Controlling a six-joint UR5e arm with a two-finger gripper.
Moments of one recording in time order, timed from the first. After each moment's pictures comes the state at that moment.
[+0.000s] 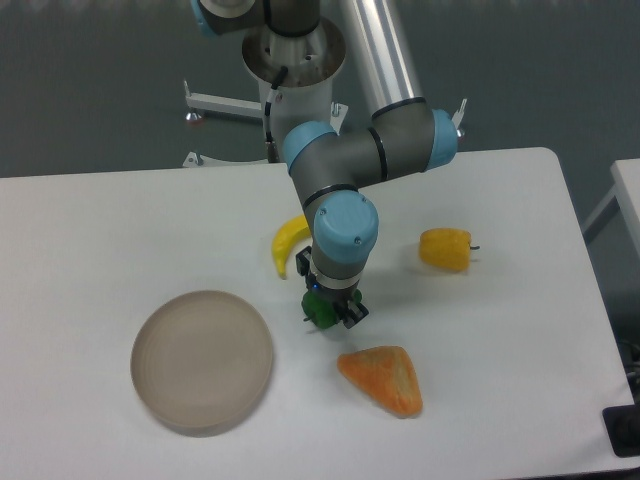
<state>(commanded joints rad) 2.15 -2.11 -1.46 -1.22 1.53 1.18</state>
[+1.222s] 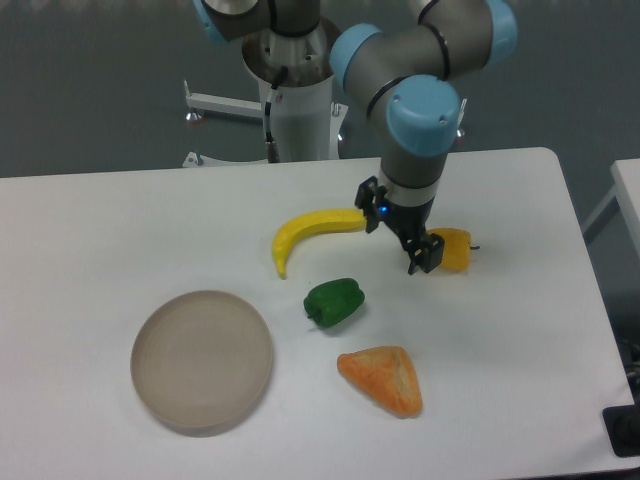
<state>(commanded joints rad) 2.35 -1.89 -1.47 -1.33 1.55 1.46</state>
